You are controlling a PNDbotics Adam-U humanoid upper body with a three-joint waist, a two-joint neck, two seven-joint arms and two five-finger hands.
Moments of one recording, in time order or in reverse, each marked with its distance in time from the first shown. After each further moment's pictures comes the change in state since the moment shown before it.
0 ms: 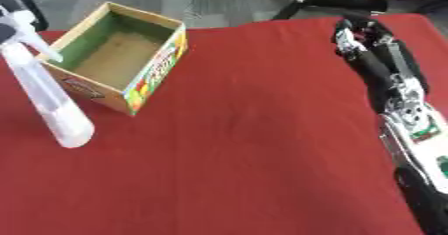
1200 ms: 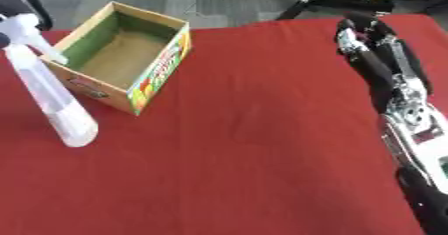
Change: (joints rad) left arm 0.017 0.018 0.004 -0.014 0.052 -0.021 -0.083; right arm -0.001 0.000 -0.001 0.000 0.001 -0.006 -0.007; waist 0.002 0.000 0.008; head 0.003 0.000
